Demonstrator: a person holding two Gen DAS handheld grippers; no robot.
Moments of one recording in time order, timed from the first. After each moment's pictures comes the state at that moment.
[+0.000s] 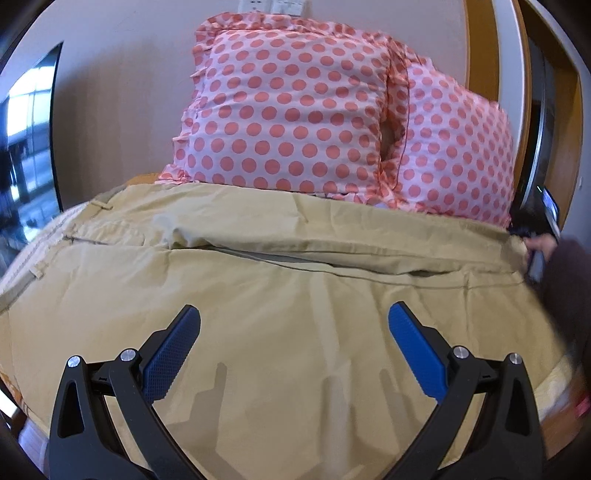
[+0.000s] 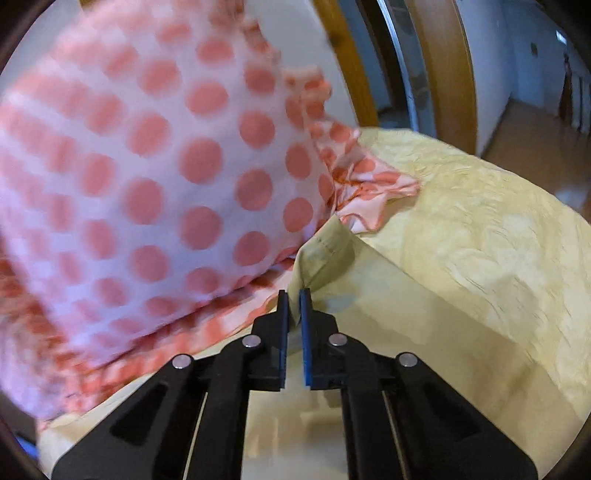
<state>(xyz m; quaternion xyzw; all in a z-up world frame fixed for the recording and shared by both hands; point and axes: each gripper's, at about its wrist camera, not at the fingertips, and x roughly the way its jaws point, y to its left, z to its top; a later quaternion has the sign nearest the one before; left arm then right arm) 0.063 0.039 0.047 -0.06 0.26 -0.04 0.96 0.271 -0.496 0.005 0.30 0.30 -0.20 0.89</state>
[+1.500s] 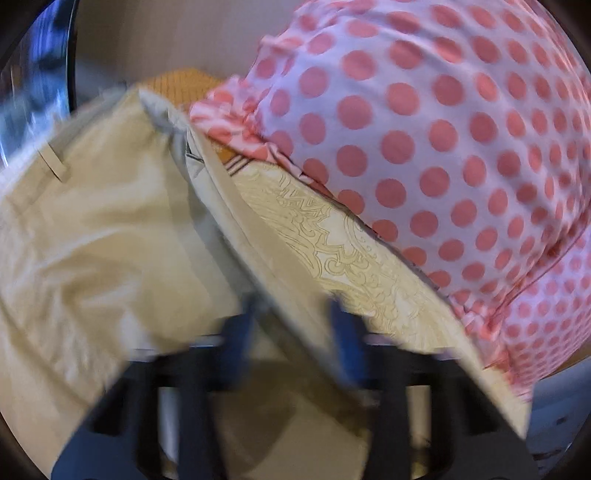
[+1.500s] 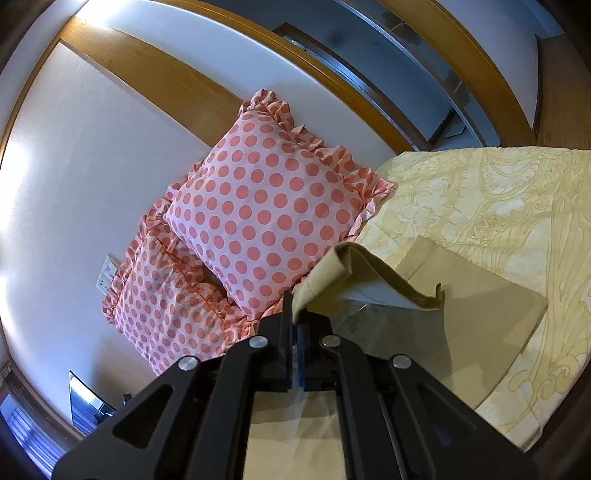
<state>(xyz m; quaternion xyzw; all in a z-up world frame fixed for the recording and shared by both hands) 0.317 0.168 0.039 -0.30 0.43 0.07 0.85 0.014 -0.485 0.037 0.42 0.12 -0.01 0.90</state>
